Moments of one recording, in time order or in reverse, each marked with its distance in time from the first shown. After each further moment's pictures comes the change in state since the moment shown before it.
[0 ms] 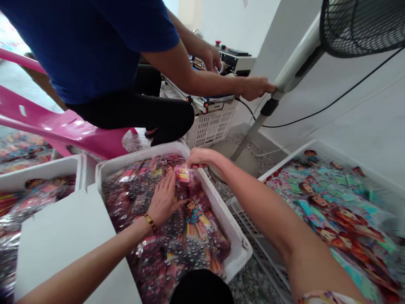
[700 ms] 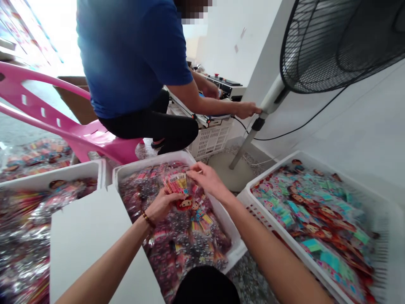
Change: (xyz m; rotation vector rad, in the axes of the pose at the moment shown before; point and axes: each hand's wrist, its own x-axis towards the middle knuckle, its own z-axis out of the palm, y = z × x) left_hand -0.009 0.014 -0.054 -1.682 -0.186 -0.543; right_hand -0.078 -0.004 0.081 0.712 0.553 -0.392
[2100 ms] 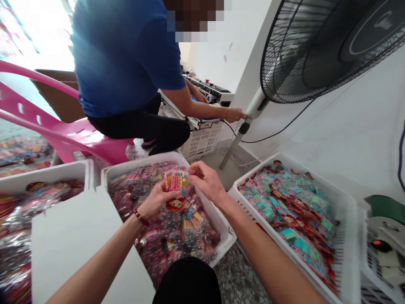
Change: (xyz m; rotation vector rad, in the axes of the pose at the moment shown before) left_hand -0.012 0.026 0.023 0.045 -0.074 0.079; right_hand -0.038 -0.018 -0.020 -0.168 0.075 -0.281
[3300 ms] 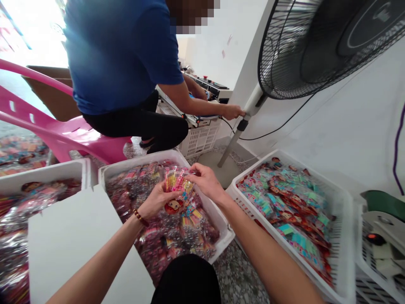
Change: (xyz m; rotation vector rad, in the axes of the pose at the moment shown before) left_hand -0.003 -0.003 0.004 0.048 -0.025 -0.024; right_hand 0.001 0.002 0.005 0.112 -0.040 0.240
